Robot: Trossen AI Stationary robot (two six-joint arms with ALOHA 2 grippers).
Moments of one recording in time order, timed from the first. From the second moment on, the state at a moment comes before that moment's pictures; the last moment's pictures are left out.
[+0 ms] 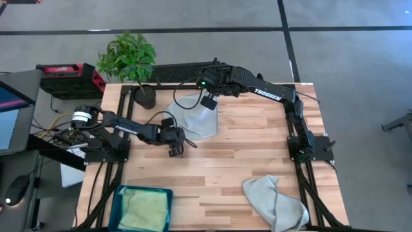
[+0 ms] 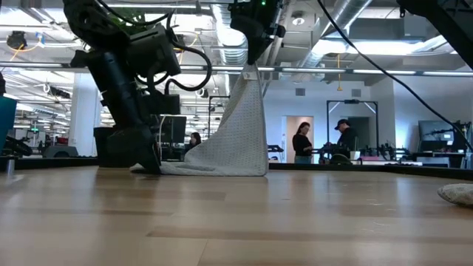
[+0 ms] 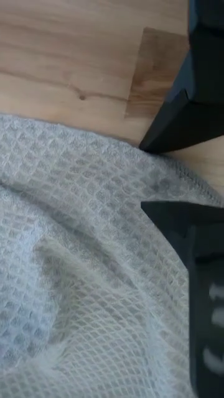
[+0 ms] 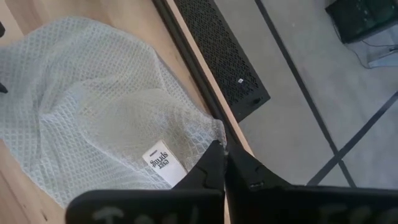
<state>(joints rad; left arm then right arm) 0.04 1.59 0.66 -0.27 -0.38 -0.09 -0.24 2.09 2.34 -1.32 0.47 0.00</state>
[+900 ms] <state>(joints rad) 0.01 1.32 0.78 -0.60 -0.23 -0.17 -0.36 2.00 2.33 -1.48 0.48 0.16</state>
